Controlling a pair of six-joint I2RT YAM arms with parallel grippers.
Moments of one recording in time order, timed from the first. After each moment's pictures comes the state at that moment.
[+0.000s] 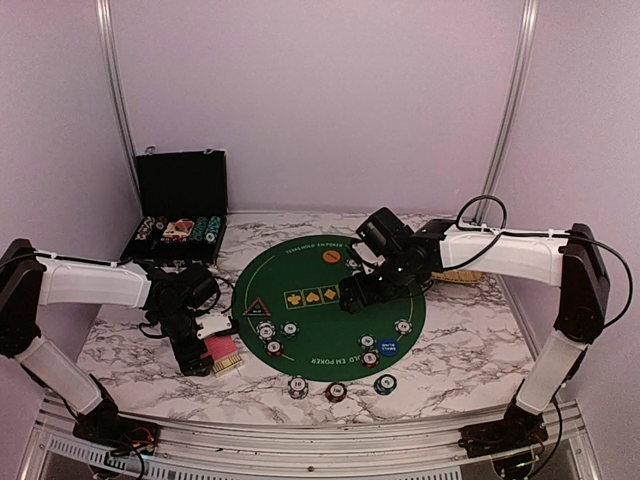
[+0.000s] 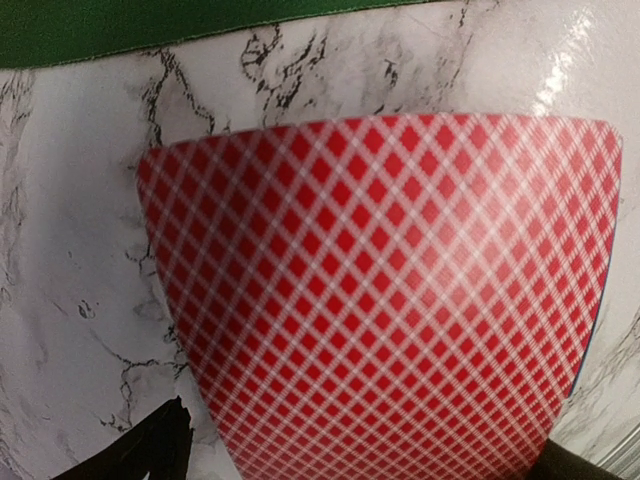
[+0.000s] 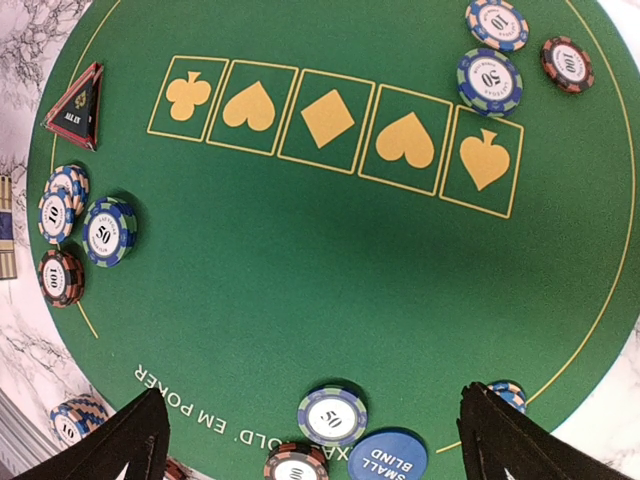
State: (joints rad) left arm -0.66 1.52 0.80 -0.75 -0.03 0.42; right arm 0.79 1.72 1.30 -0.66 0.02 0.36
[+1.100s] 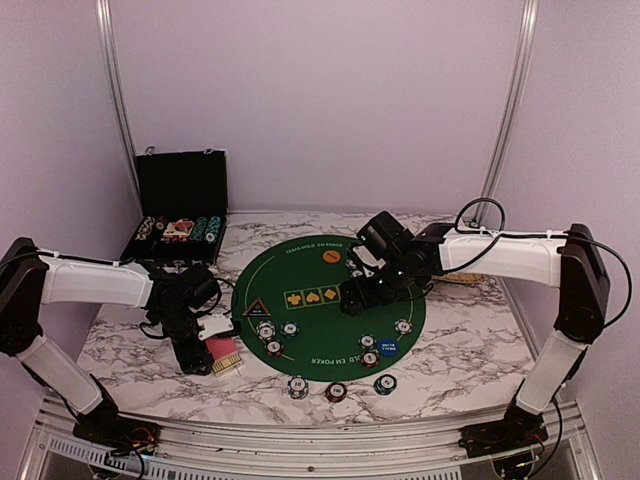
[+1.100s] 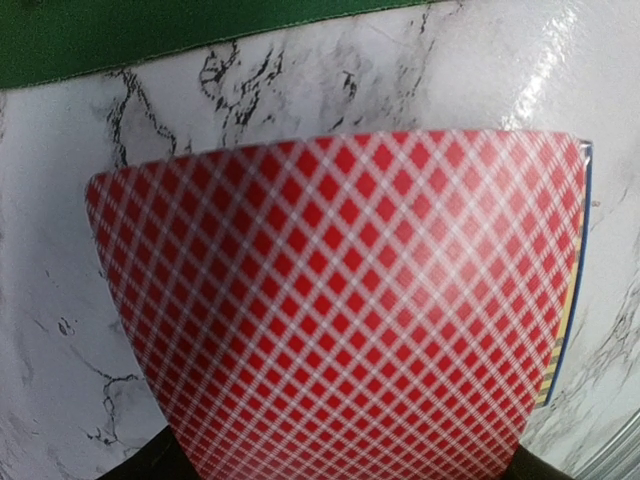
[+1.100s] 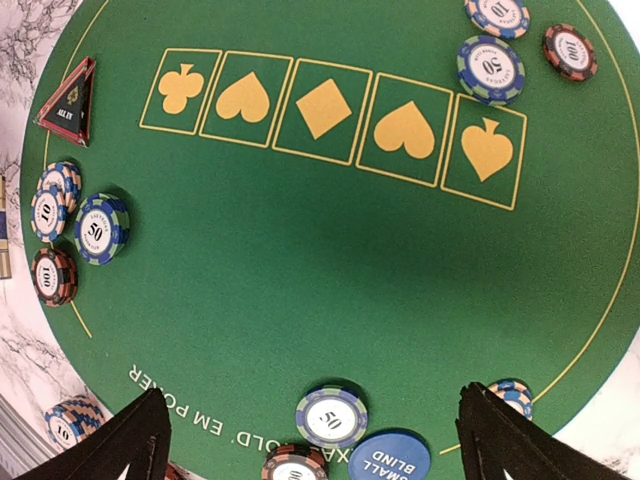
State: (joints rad) left arm -0.66 1.53 0.81 -0.76 0.01 0.43; right arm 0.79 1.72 1.28 -0.64 0.02 0.37
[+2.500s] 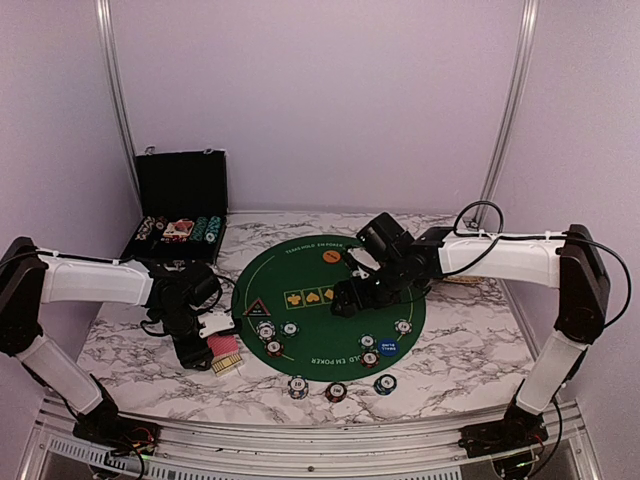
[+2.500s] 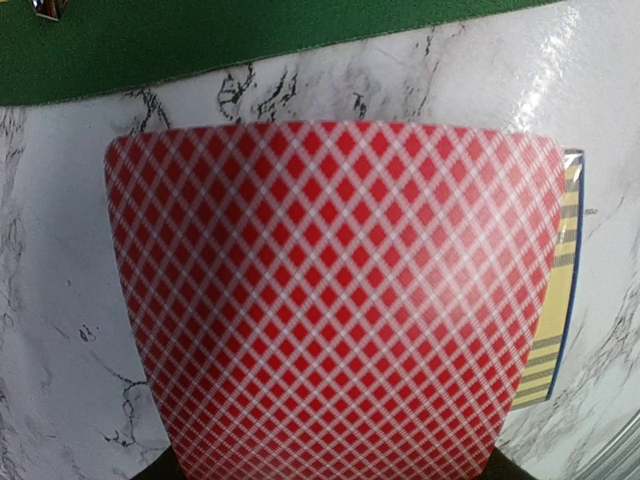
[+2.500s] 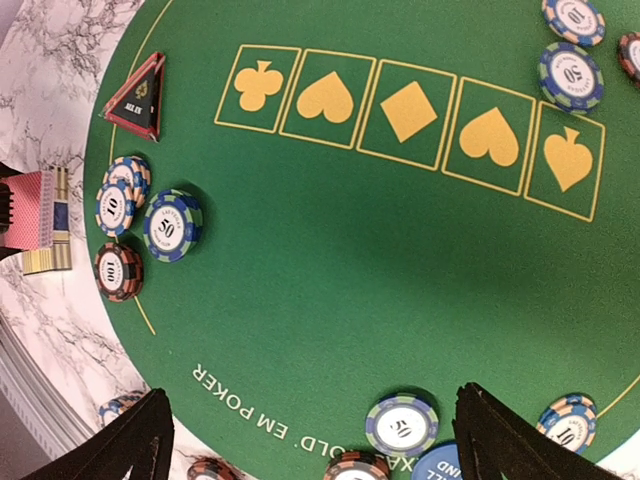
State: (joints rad) left arm -0.66 1.53 0.82 -0.76 0.01 0.45; right arm 0.80 1.72 1.25 -0.57 -0.12 0.40
